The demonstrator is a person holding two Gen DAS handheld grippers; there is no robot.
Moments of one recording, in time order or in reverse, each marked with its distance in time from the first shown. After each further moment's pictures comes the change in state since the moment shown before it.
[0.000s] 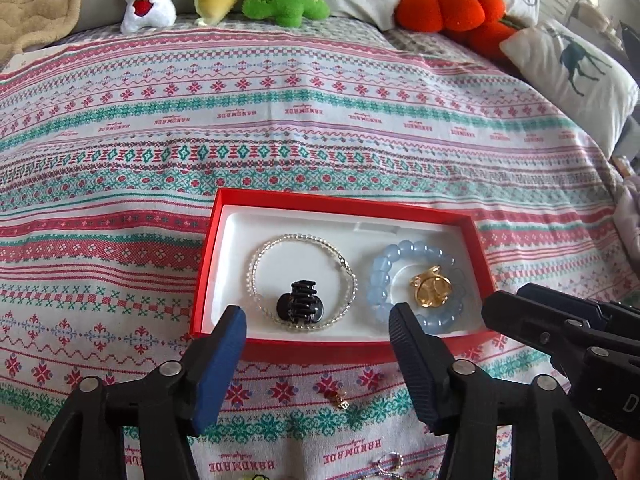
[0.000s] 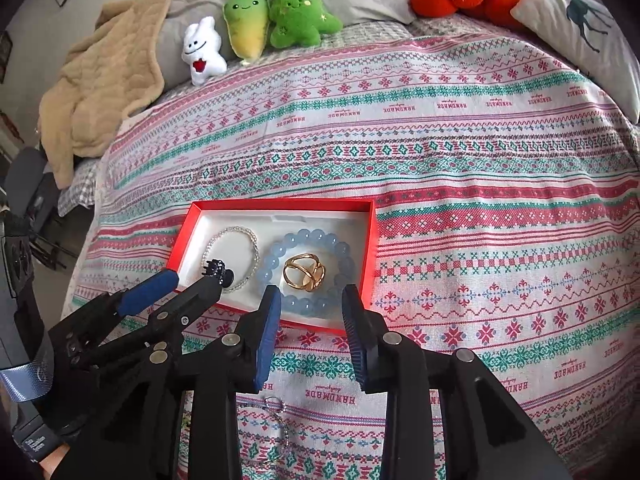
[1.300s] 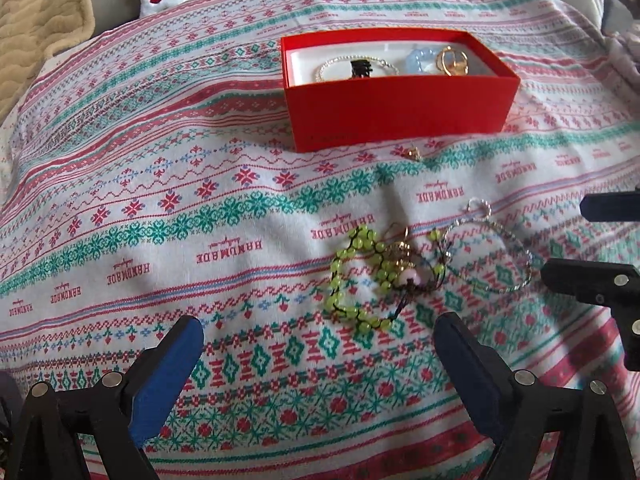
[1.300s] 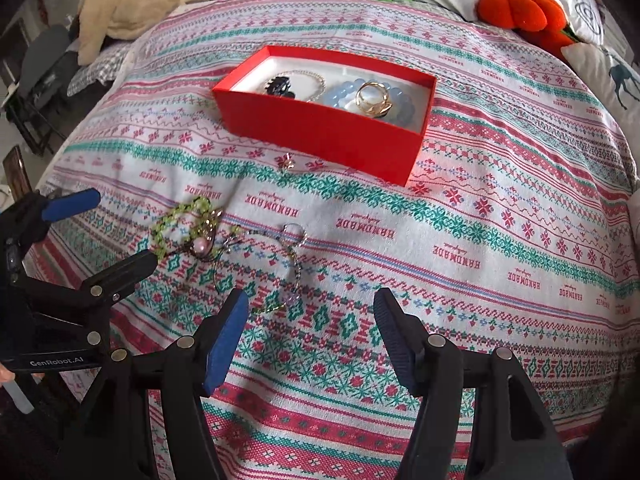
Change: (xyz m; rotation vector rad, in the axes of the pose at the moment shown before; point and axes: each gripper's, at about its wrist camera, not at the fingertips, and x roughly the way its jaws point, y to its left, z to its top) left arm -0.041 0.034 -0.127 0.246 0.087 0.153; right arm 0.001 0.042 -0.122 -0.321 0.142 -0.094
